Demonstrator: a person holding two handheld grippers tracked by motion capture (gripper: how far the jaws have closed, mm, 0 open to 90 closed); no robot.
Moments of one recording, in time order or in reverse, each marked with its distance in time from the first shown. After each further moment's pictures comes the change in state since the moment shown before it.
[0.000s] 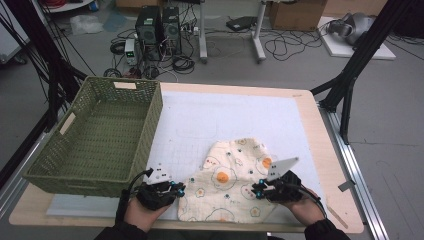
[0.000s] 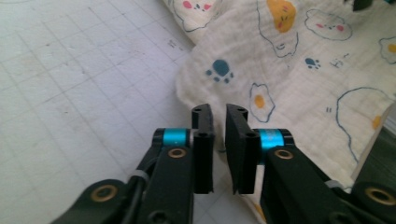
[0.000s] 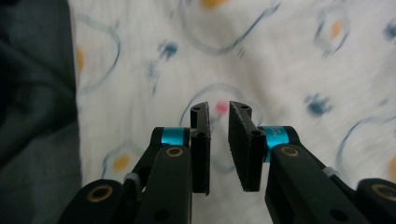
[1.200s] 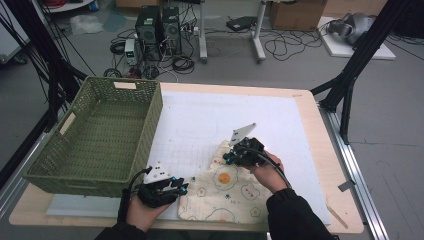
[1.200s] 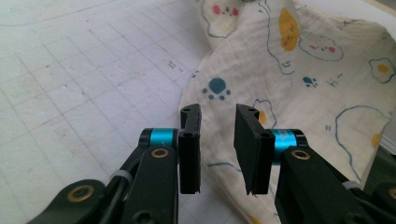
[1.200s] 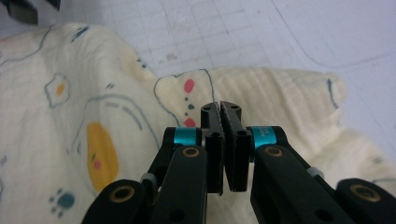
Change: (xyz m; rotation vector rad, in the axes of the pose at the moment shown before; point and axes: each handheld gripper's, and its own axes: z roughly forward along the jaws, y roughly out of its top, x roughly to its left) left arm 0.006 -0.002 0.004 -0.085 -0.018 -0.004; right arm -0.042 0.088 0.054 0.066 -0.077 -0.047
